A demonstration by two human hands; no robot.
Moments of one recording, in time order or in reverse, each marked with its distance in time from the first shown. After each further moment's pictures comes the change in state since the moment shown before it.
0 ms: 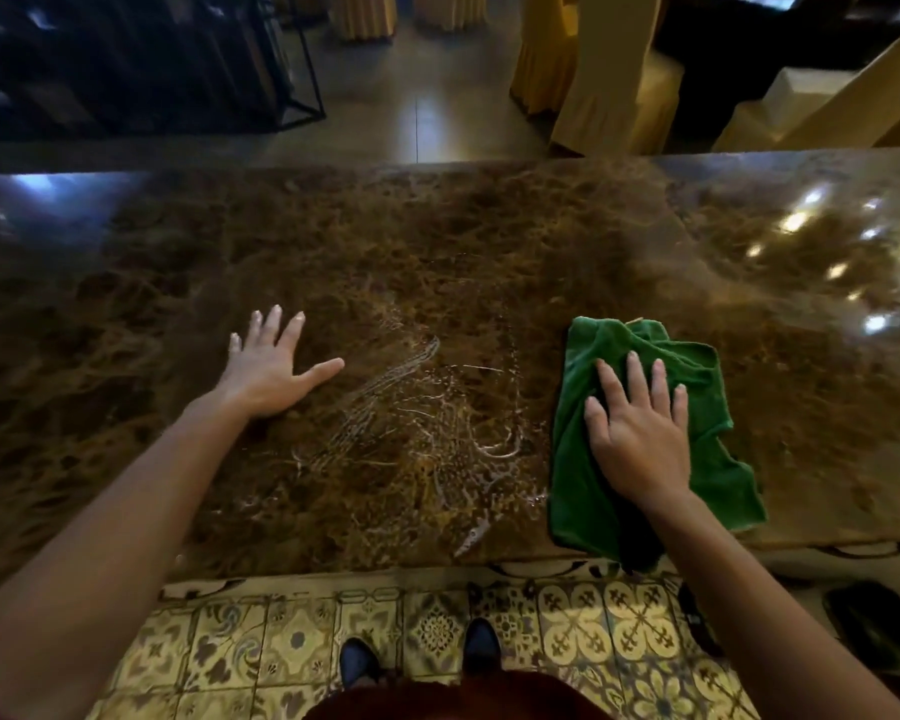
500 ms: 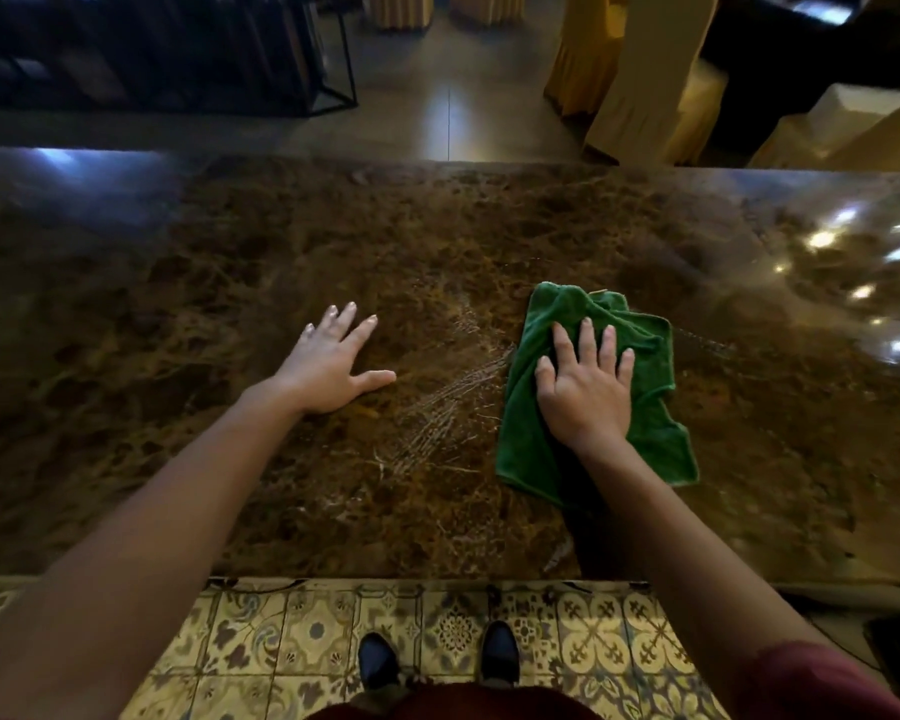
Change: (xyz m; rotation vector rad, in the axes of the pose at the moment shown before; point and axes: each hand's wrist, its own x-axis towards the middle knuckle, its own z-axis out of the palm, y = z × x) left_hand -0.002 -0.027 -0.011 0.023 -0.011 0.180; right_hand 0.047 -0.155 0.019 0.002 -0.033 -0.033
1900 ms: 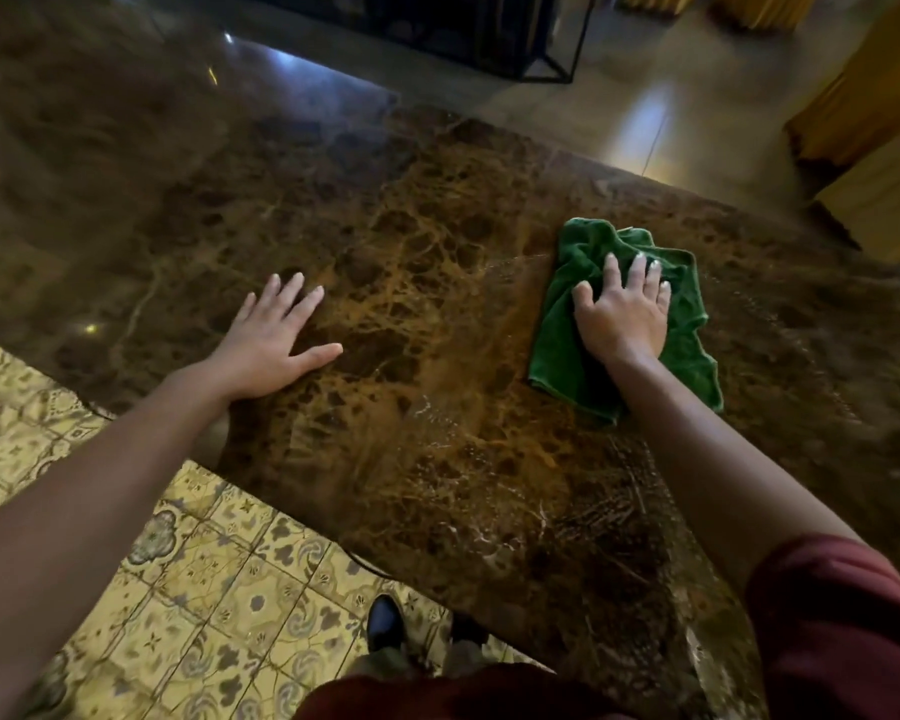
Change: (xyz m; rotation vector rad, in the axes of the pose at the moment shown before) left_hand -0.130 -0.241 0.010 -0.109 0.096 -0.441; right_hand 0.135 -0.234 0.029 -0.013 -0.044 -0.308
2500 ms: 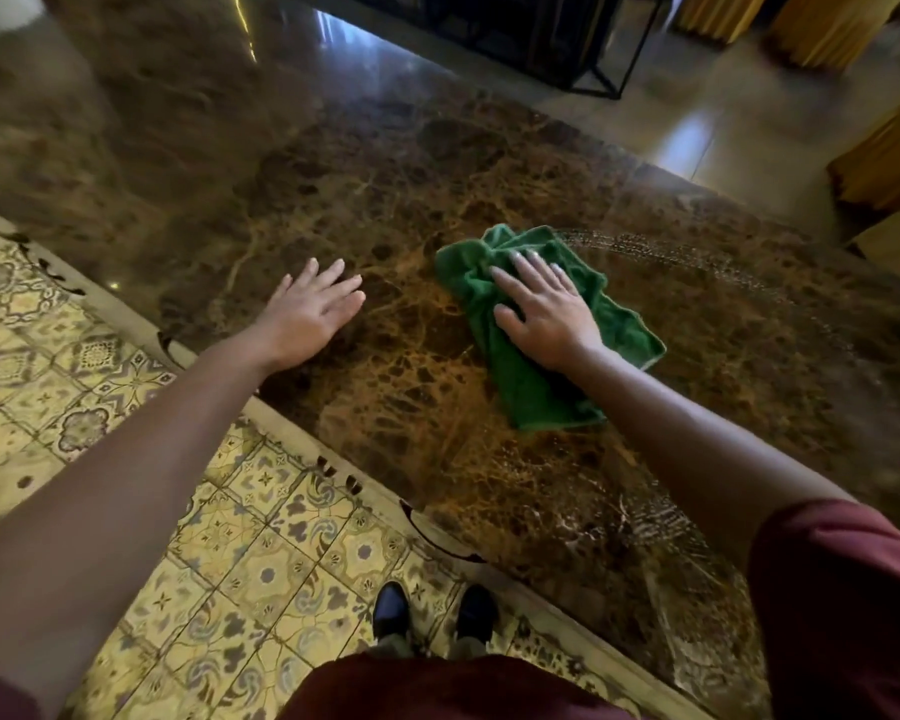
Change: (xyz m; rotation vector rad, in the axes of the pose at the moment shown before) left_hand -0.036 -0.049 -0.003 -0.354 0.084 -0.054; right_hand -0.049 -0.135 0.033 -0.072 -0.127 -0.737
